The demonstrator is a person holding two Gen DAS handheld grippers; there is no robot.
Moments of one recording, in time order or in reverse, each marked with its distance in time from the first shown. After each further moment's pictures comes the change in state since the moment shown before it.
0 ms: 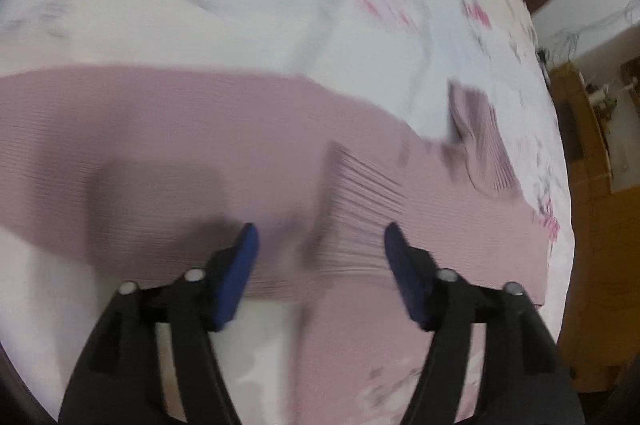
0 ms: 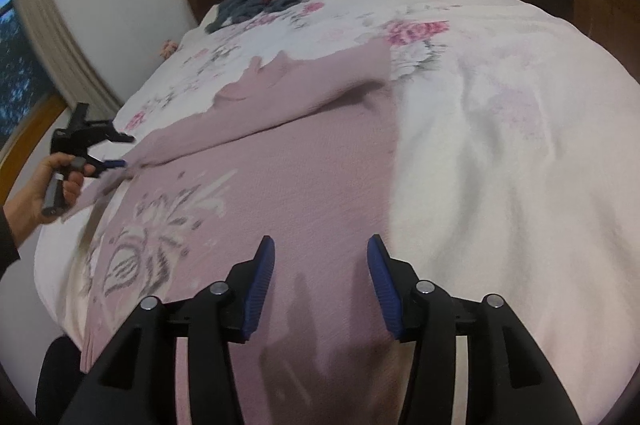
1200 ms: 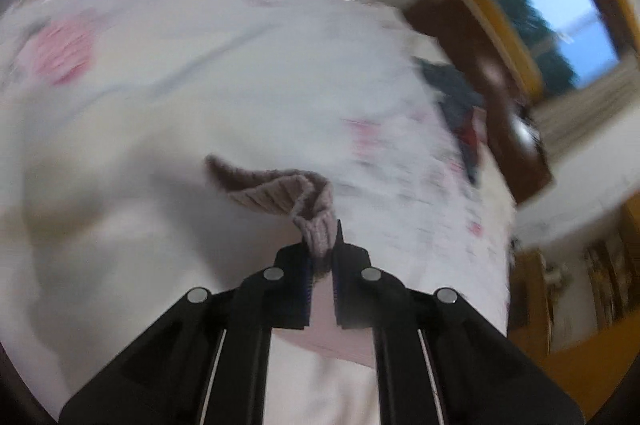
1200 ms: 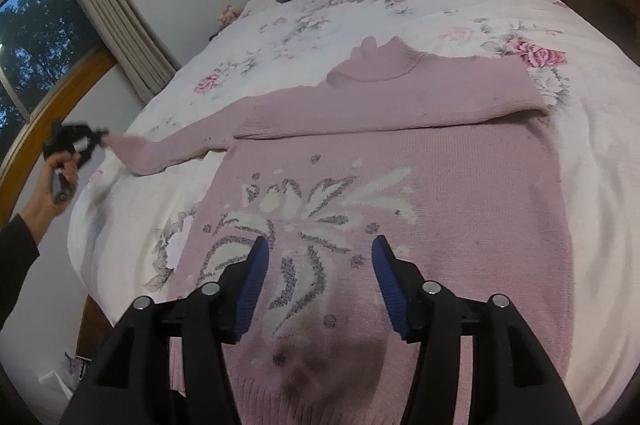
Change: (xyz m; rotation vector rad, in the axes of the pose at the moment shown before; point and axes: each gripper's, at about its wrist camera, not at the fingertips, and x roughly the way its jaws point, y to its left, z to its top) left arm -0.207 0.199 0.016 -0.298 -0.461 -0.177; right arm 0.011 0.140 0.014 -0.116 0.078 0.135
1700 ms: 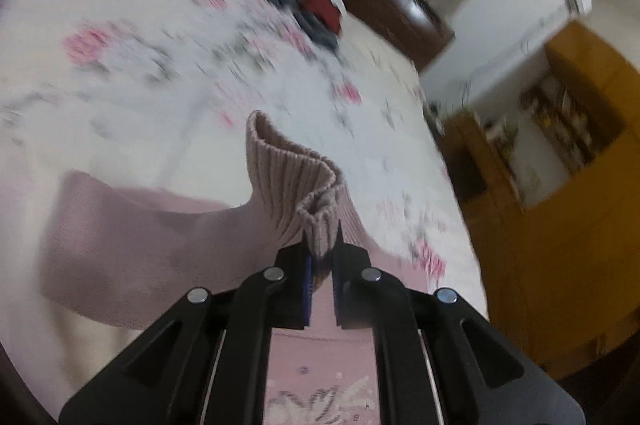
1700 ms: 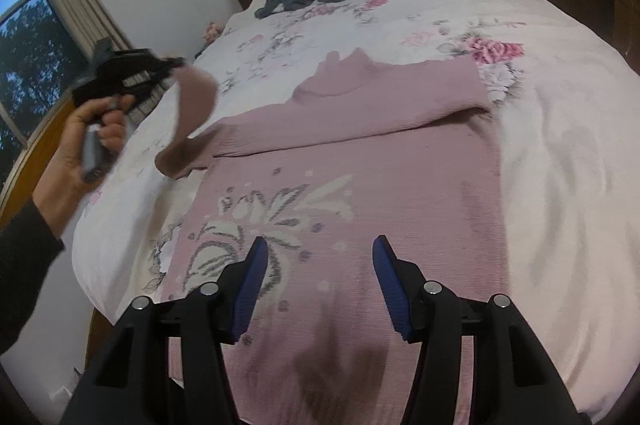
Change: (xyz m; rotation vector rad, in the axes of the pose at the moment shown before) left arm 0.152 -0.256 -0.208 0.371 0.317 -0.209; right arm -0.042 -0.054 0.002 0.076 -0.026 -0.014
